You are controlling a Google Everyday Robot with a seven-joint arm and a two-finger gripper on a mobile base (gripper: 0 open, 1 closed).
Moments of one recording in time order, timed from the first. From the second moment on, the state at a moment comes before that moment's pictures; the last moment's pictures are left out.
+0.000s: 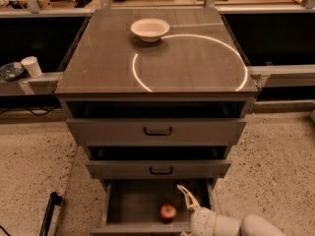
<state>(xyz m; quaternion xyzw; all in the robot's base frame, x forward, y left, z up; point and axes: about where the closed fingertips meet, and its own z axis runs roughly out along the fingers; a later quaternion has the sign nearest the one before) 0.367 -0.048 0.491 -0.54 0.59 0.24 0.54</state>
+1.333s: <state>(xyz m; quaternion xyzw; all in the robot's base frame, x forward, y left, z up) 0.461 -0.080 0.325 -0.60 0.61 0.24 0.46</state>
